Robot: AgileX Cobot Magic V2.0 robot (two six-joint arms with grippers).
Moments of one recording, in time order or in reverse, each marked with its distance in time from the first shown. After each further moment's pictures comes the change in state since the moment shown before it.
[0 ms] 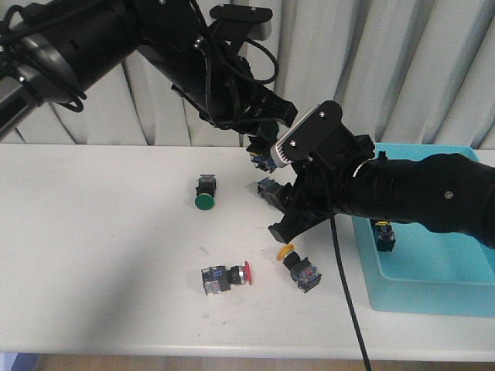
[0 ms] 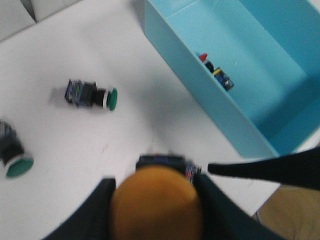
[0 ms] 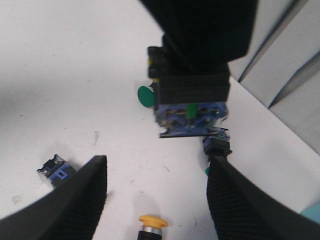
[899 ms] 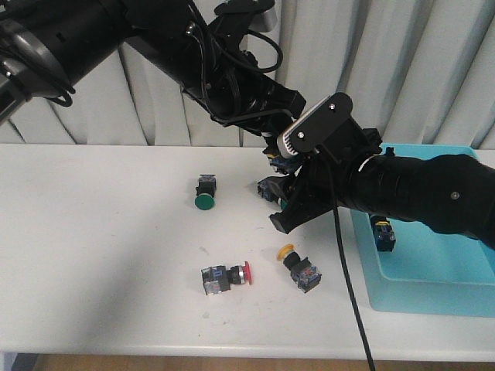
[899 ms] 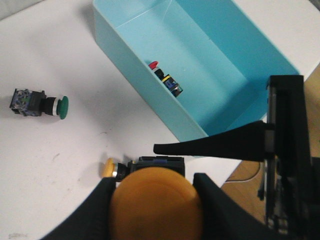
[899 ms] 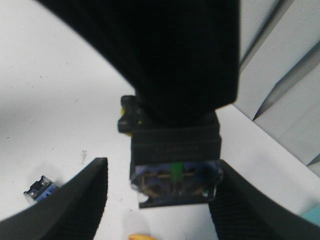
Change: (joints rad) left arm 0.012 -0.009 0.000 -0.181 0.017 0.065; right arm 0.002 -0.013 0.010 0.042 -0.069 -0.013
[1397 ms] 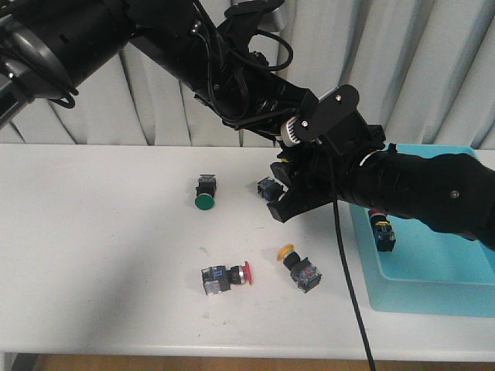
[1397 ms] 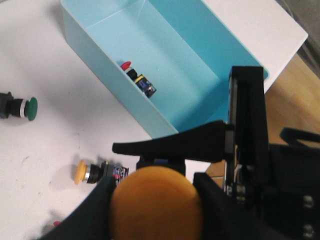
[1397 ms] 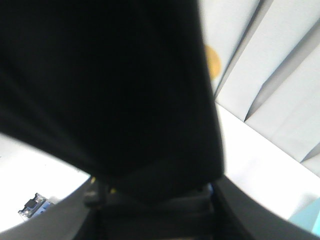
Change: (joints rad) left arm -0.009 -0.001 0.000 -0.066 0.008 0.007; right arm 0.000 0.000 0.001 0.043 -0.053 0.016
